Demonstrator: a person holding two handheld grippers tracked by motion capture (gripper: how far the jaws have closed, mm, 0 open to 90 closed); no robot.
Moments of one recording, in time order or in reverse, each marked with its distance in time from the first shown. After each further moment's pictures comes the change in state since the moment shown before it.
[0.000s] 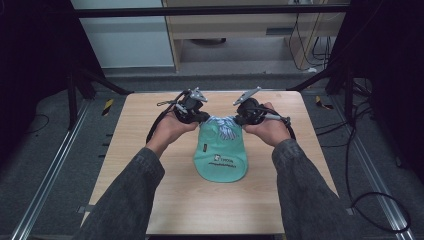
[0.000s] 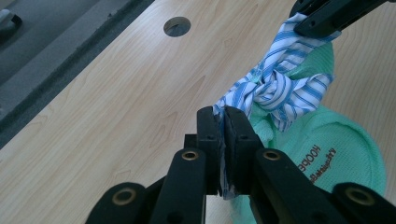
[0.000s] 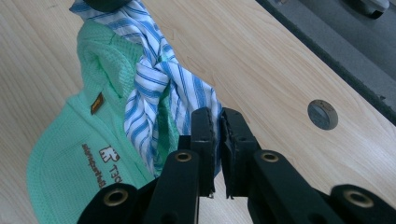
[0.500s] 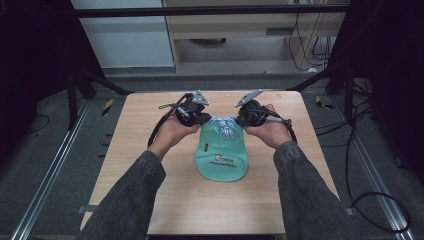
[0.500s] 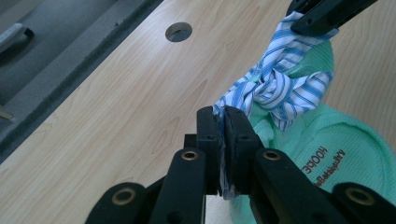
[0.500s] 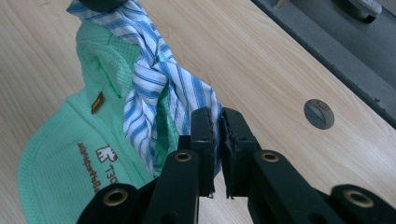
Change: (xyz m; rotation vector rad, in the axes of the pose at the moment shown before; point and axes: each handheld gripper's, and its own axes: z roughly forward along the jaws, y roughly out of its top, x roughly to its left) left arm -0.009 -0.004 0.006 -0.030 0.033 0.038; right arm -0.002 -0.009 0.003 -0.022 -0.015 -0.004
